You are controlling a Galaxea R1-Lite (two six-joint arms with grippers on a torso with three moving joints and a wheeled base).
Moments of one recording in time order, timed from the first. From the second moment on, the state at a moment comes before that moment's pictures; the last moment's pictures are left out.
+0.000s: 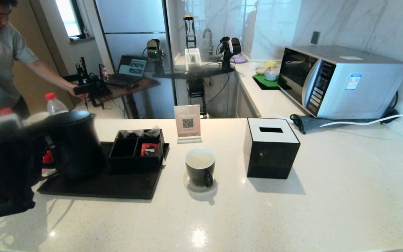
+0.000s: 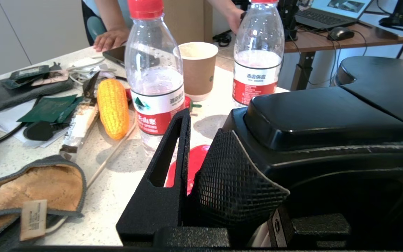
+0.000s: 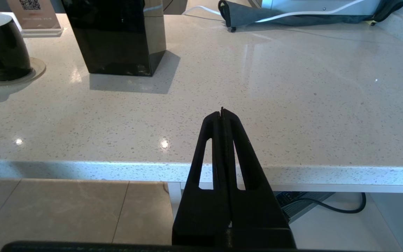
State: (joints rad) left arm 0.34 2.14 -0.69 -1.53 0.34 -0.03; right arm 0.00 0.00 0.00 0.00 0.00 -0.01
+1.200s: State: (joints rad) left arm 0.33 2.19 -0.68 -1.53 0.35 -0.03; right arm 0.00 0.00 0.00 0.00 0.00 -0.01
